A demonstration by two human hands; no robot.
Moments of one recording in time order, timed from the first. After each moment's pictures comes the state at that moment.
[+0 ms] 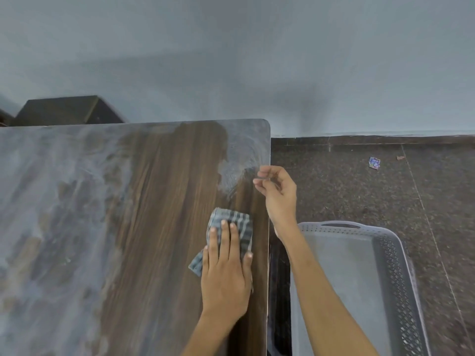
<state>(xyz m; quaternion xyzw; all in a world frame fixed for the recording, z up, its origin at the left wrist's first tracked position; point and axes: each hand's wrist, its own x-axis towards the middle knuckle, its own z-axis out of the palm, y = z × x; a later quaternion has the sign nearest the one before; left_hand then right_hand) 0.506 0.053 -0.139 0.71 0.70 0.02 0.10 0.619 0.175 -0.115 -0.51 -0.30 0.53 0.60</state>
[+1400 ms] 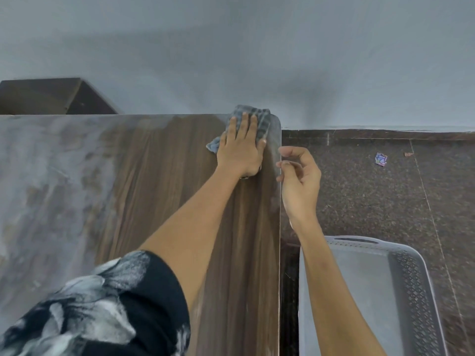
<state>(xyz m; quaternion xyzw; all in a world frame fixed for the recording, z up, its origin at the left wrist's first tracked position) 0.528 0.320 -0.128 0.75 0.64 -0.02 0.16 0.629 0.233 -0.133 -0.56 -0.36 0.42 0.61</state>
